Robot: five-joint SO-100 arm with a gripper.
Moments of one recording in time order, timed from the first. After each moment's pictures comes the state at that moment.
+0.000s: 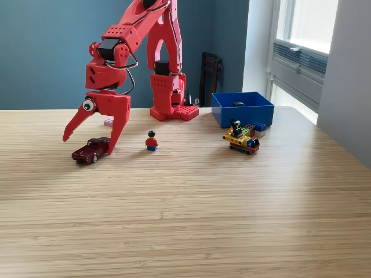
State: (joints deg) arm 35.6 92.5 121.0 38.8 61.2
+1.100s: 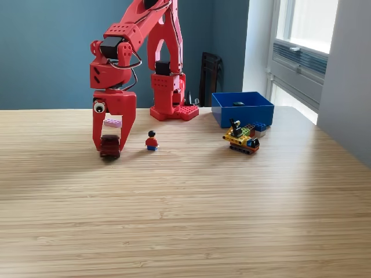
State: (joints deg) arm 32.6 92.6 116.1 52.0 51.0
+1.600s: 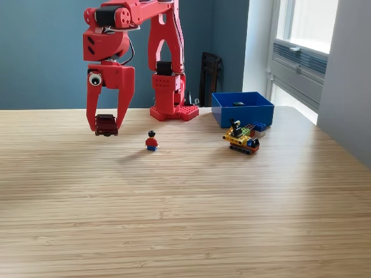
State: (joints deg) arm 26.8 92.6 93.0 70.0 50.6
